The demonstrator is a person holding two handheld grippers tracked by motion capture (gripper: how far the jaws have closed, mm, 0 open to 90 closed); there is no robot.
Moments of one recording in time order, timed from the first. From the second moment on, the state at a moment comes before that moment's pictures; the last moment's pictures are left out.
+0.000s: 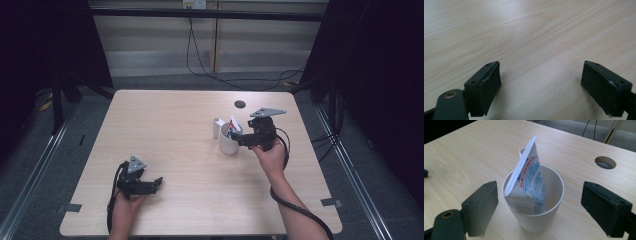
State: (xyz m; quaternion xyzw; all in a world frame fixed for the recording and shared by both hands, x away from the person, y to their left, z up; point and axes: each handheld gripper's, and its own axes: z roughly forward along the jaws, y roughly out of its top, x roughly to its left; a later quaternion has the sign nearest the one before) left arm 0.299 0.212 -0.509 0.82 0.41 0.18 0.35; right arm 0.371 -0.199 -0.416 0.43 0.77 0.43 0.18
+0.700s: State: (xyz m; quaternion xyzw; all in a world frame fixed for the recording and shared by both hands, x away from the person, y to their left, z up) left arm 0.300 0.213 -0.509 0.82 0.41 0.17 0.36; right arm 0.357 -0.207 -0.408 0.42 0.79 0.42 0.18
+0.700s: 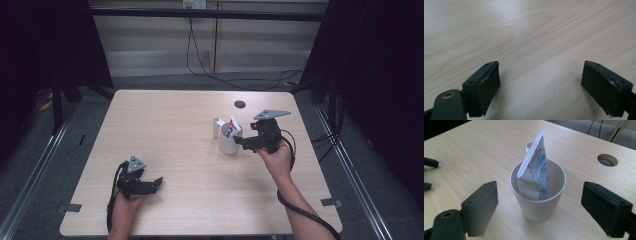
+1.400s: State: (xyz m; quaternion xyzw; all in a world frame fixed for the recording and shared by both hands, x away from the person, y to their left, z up) left arm 0.300 0.213 -0.509 0.82 0.41 0.17 0.35; right arm 0.342 -0.229 -0.403 0.42 0.78 0.42 0.18
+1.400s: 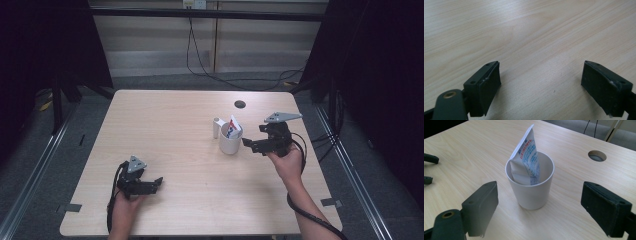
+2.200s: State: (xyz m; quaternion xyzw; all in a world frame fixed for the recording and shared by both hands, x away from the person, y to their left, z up) left arm 0.300 0.213 -0.509 0.82 0.41 0.17 0.36; right arm 0.326 -0.236 -0.408 0.41 0.79 0.42 0.17
